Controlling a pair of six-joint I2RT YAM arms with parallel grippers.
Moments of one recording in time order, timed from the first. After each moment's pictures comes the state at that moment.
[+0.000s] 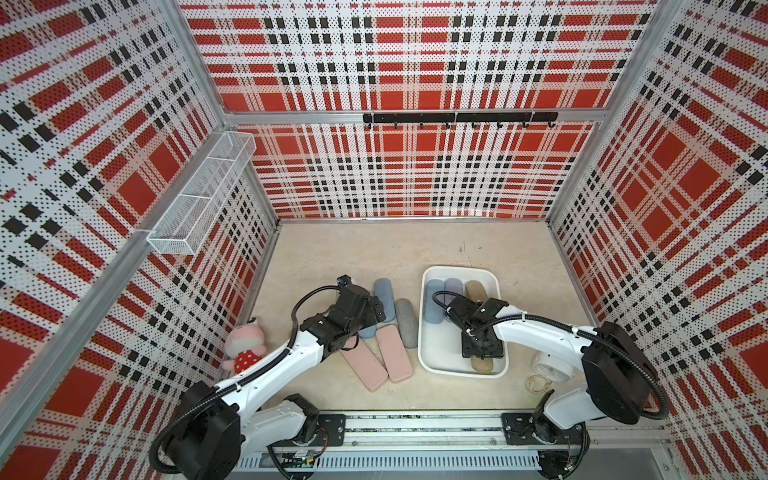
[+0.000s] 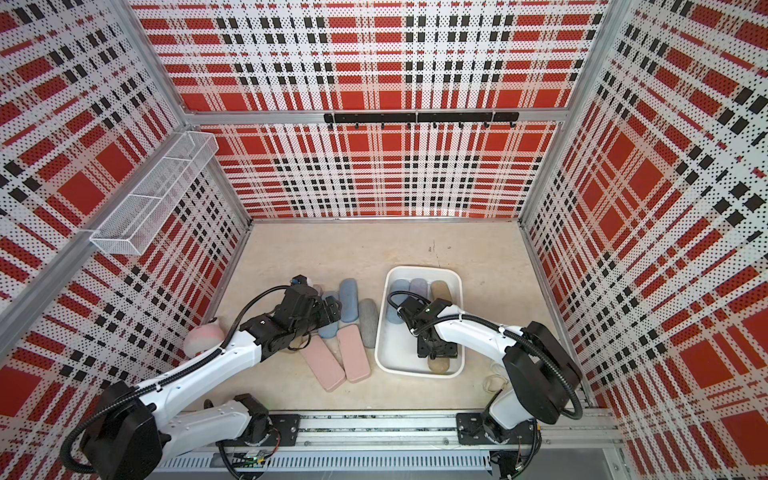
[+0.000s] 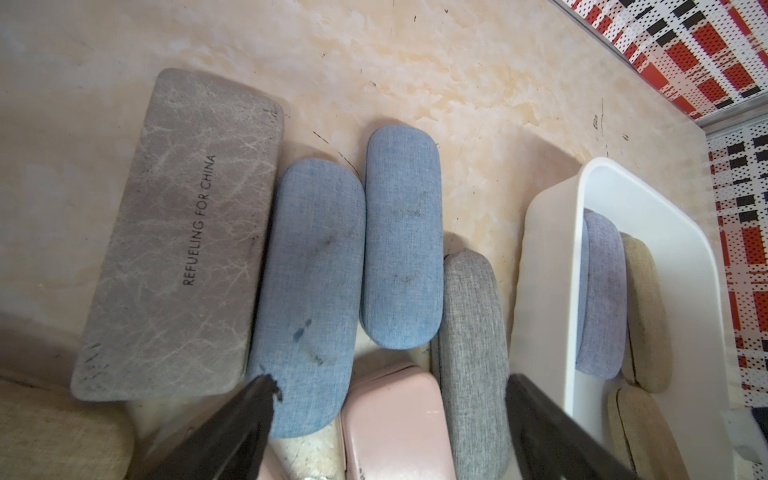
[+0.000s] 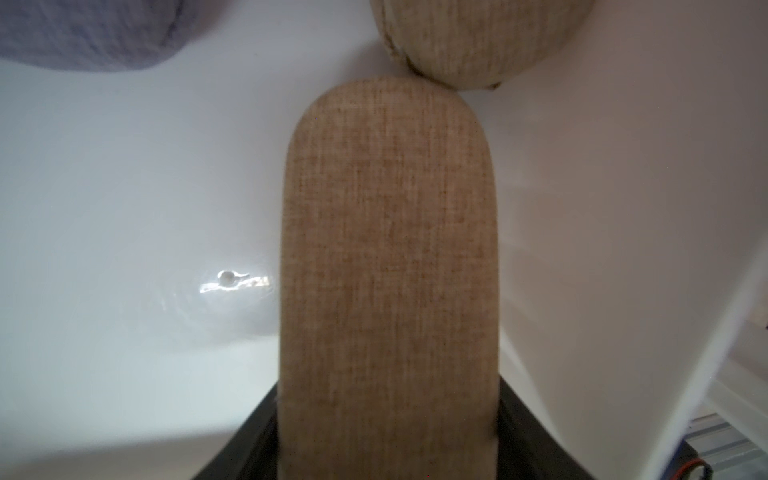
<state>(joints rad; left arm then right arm) -0.58 1.13 0.67 -0.34 -0.17 -0.82 0.77 1.51 0.91 -0.99 0.23 0.85</state>
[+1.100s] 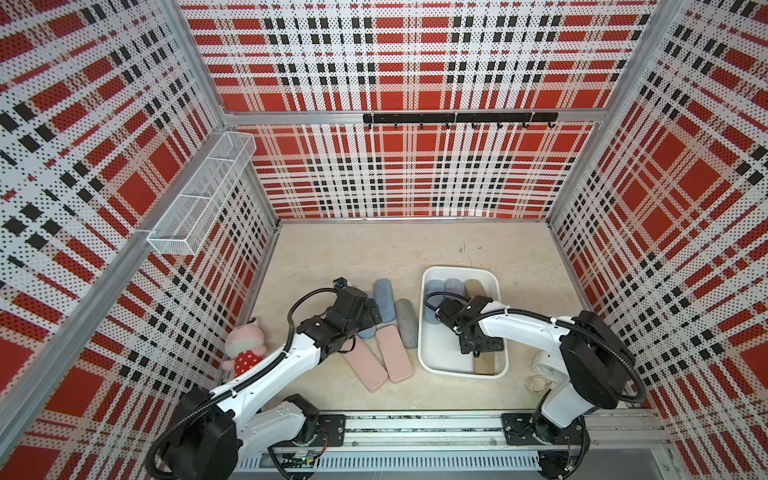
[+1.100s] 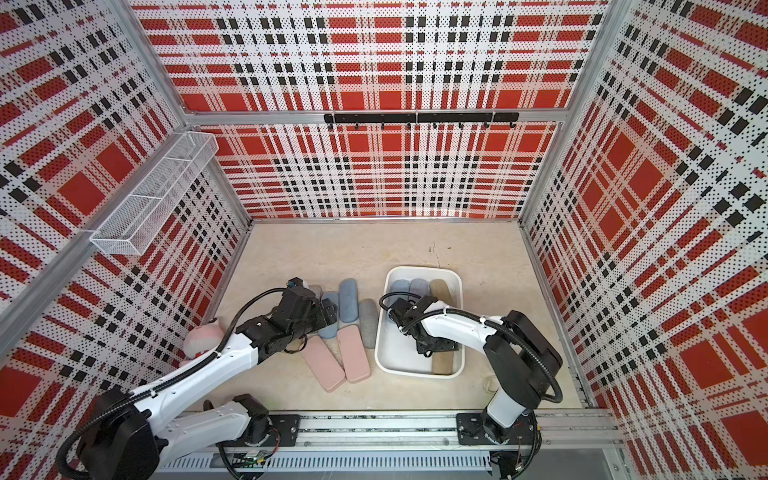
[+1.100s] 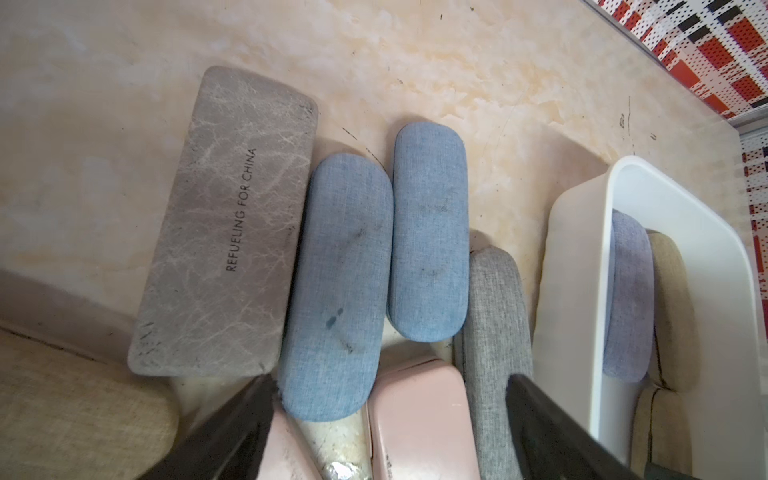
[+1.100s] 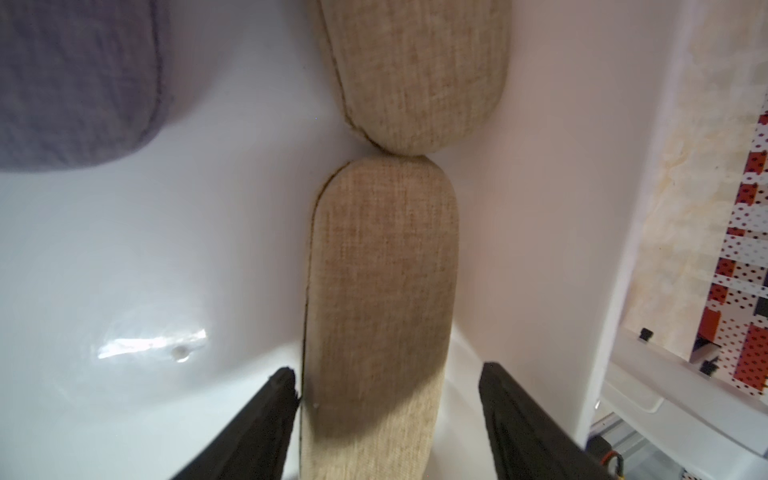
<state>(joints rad) -0.56 1.09 0.67 -0.40 -0.19 -0.81 0.83 1.63 0.99 -1.08 0.43 0.88</state>
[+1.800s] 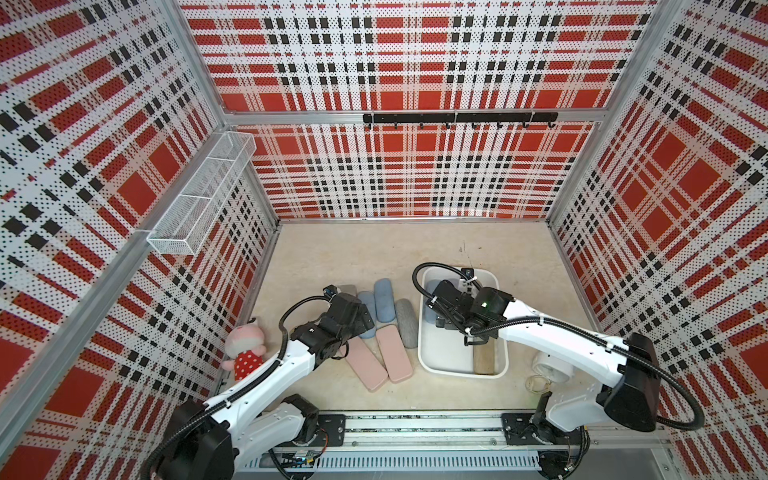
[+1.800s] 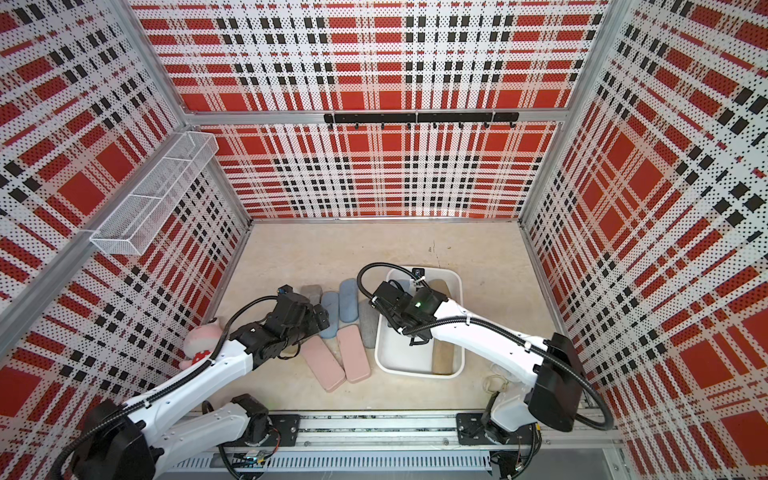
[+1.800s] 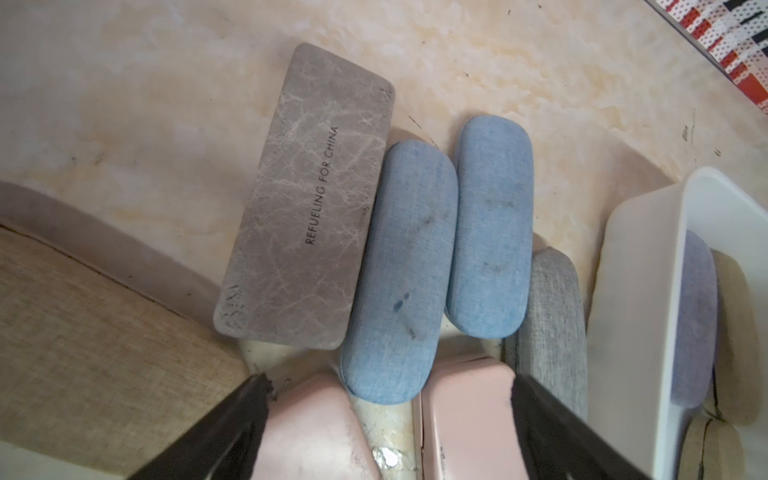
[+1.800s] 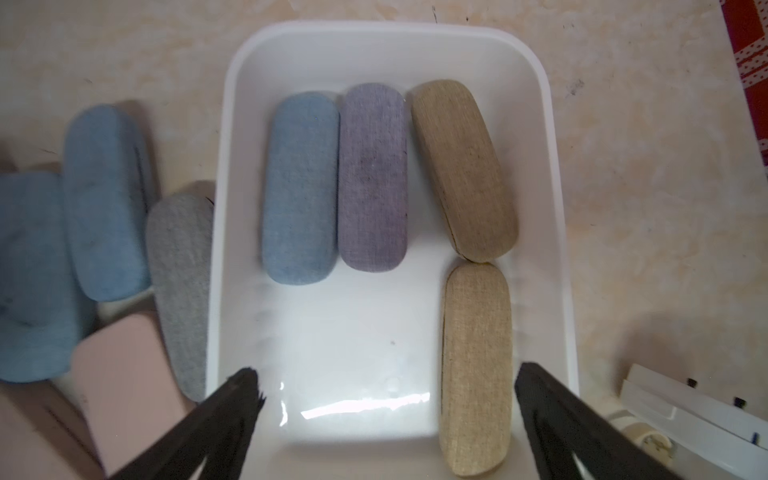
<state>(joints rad) -0.51 1.06 0.61 -0.45 -0.22 -0.85 0.97 1.42 1.25 -1.04 0.56 1.01</state>
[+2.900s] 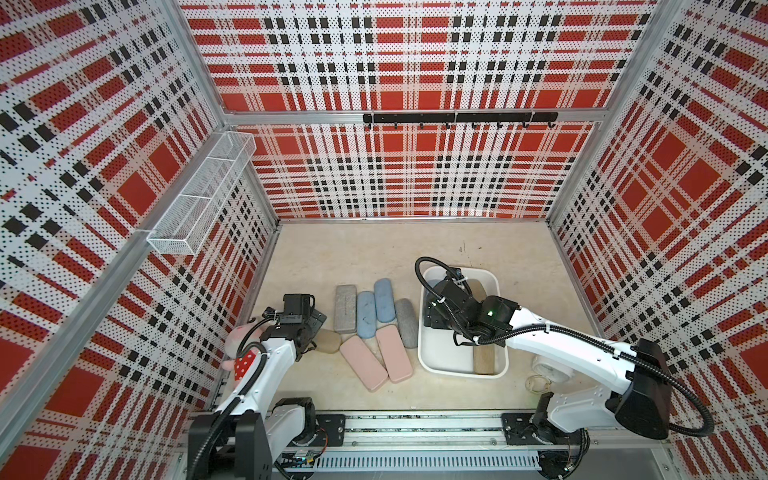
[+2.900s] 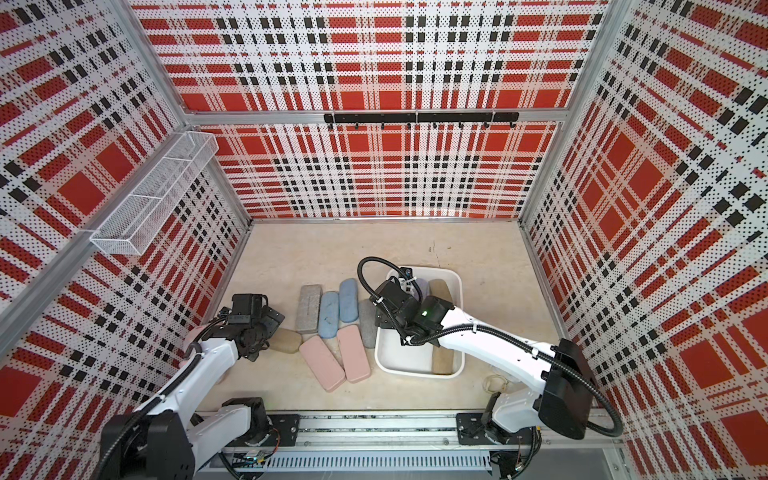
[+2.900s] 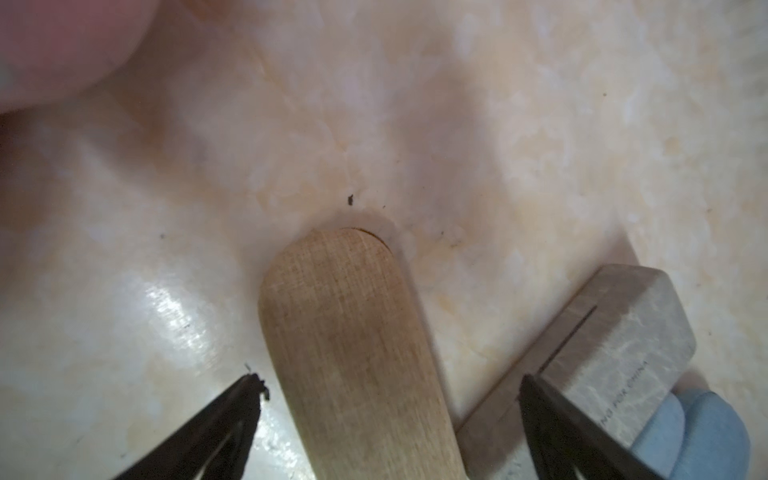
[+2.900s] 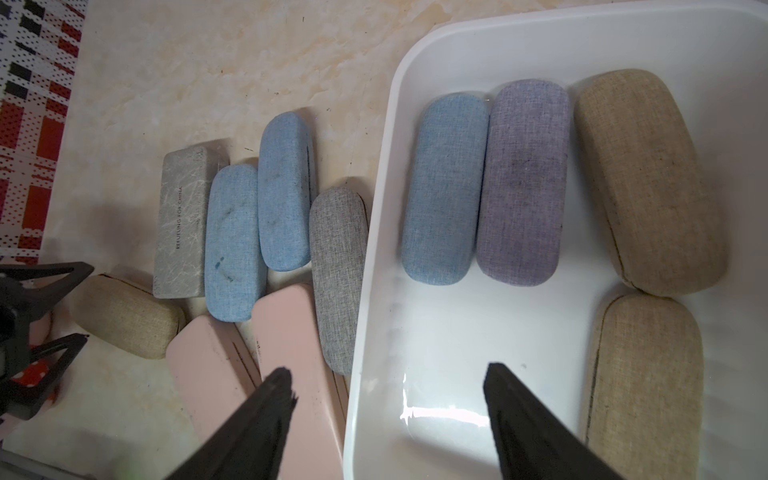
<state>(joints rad) 0.04 1.09 0.53 -0.52 -0.17 -1.00 0.98 1.39 1.14 -0.71 0.36 0.92</state>
